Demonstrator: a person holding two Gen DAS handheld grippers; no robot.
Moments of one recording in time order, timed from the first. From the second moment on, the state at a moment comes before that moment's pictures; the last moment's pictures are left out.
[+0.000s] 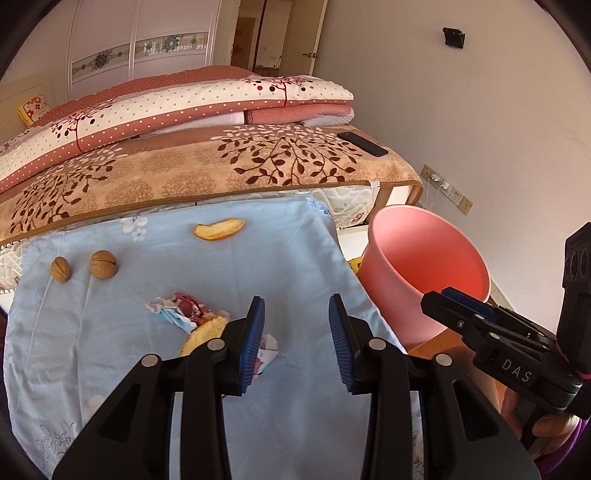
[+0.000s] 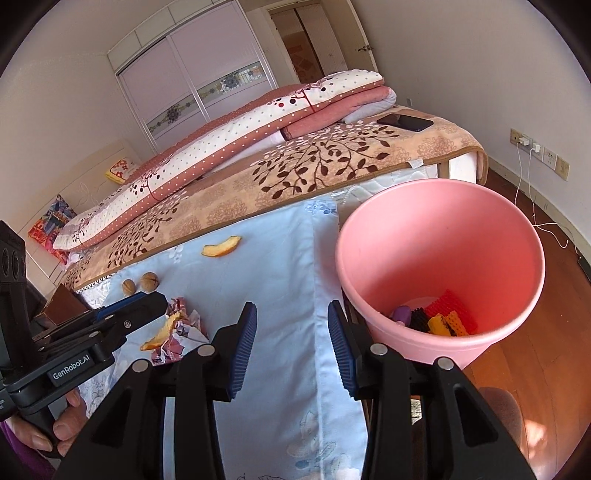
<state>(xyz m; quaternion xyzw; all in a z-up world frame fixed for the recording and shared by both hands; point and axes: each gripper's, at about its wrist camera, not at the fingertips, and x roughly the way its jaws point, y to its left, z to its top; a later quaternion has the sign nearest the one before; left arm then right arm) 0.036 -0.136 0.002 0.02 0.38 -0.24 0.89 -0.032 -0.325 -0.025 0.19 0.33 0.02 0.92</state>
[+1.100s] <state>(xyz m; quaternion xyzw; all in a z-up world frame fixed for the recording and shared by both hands) 0.071 -0.063 -0.061 -0.05 0.46 -0.24 0.85 -0.016 -0.251 -0.042 0.13 0.38 0.12 0.91</state>
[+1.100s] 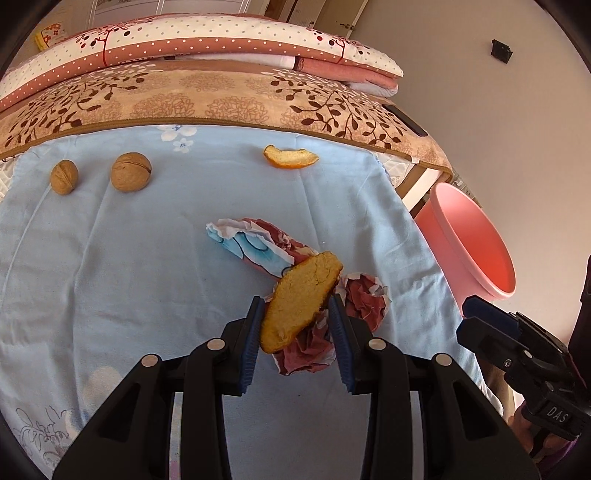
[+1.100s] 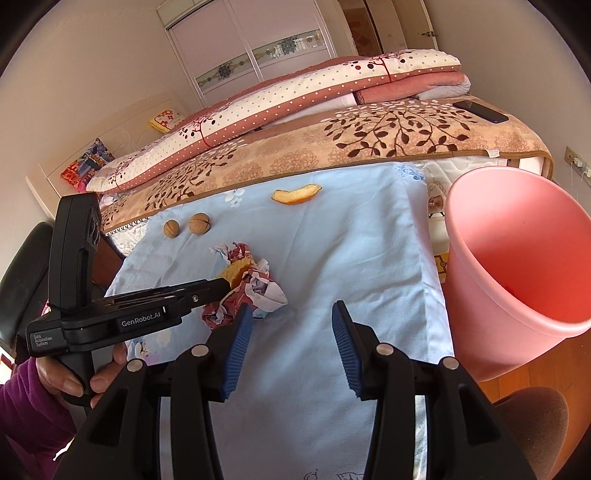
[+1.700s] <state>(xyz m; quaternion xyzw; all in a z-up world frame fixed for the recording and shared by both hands) 0.047 -0.041 -0.036 -0.06 0.40 -0.23 0.89 -0.003 -0.225 -0.052 0.12 0.41 0.17 0.89</state>
